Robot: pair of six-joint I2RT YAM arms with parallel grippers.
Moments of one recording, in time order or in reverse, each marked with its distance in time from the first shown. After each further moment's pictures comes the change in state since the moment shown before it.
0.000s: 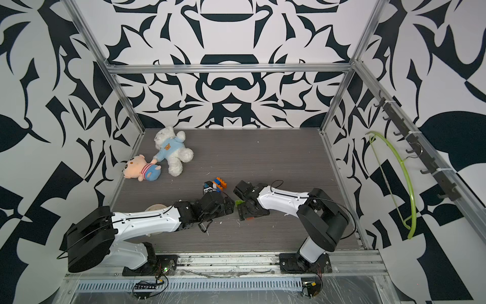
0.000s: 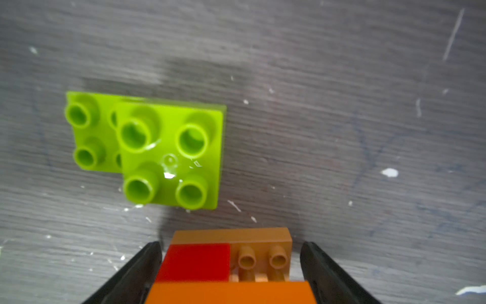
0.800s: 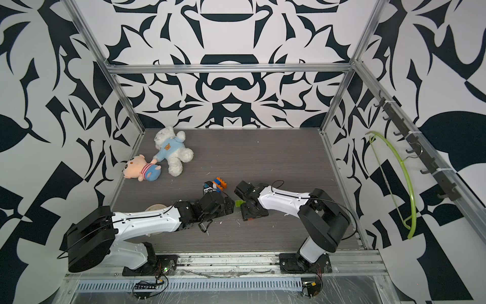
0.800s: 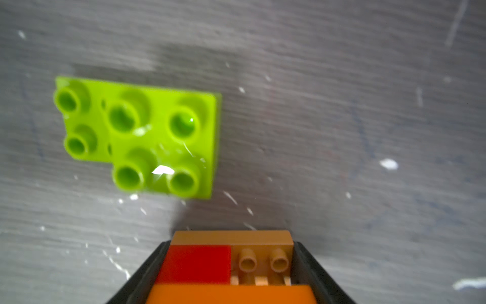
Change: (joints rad) left arm 0.000 0.002 0.000 0.000 -0.003 0.000; right arm -0.005 -0.025 -0.001 -0.046 -0.015 -0.006
